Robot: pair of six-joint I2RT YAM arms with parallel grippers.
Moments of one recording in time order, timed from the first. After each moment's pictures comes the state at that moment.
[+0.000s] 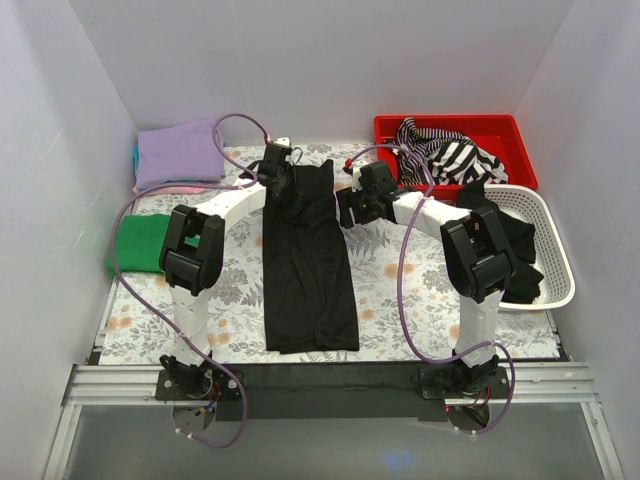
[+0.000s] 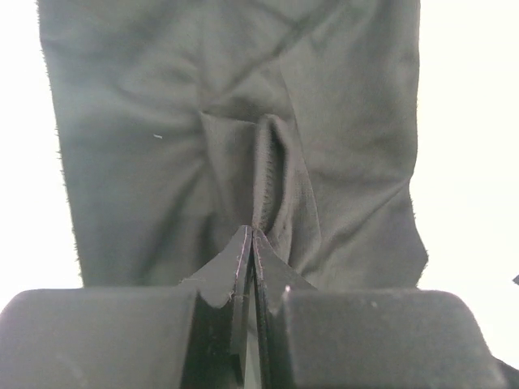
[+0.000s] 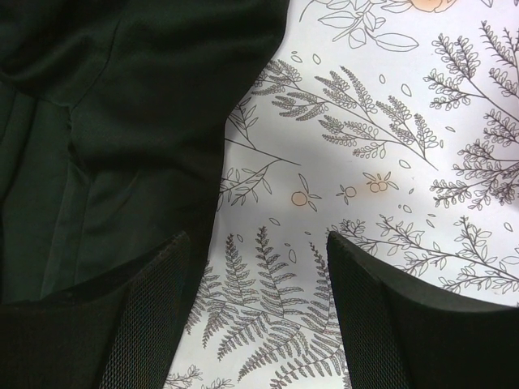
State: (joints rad) left arm -0.40 2.10 1.59 -0.25 -0.09 -0.38; right arm 0.49 1.97 1.36 -0.22 -0.16 0.08
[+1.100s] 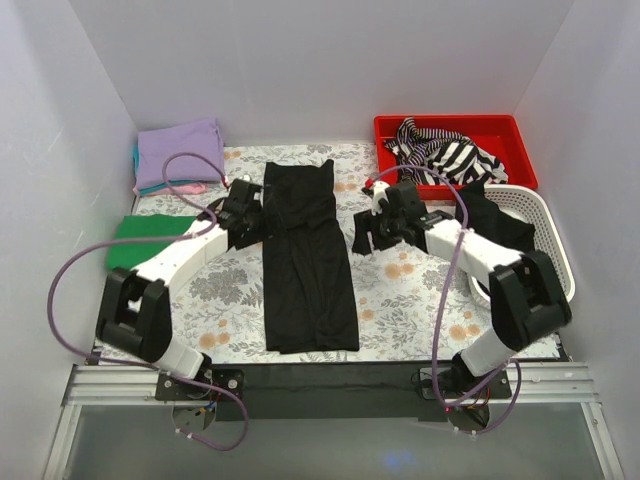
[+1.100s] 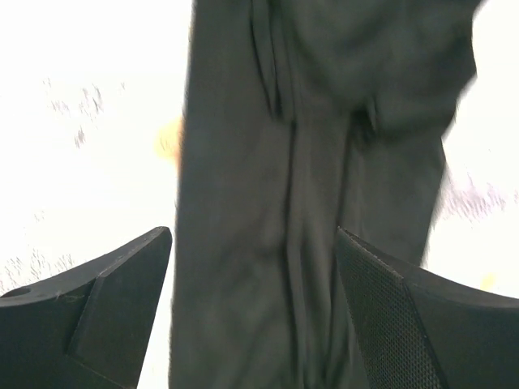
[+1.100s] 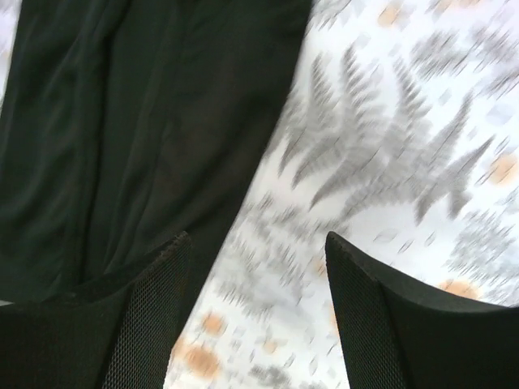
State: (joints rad) left arm -0.39 1.56 1.10 -0.44 -0.13 -0.64; right arm 0.49 1.61 1.05 -0.29 -0.27 0.12
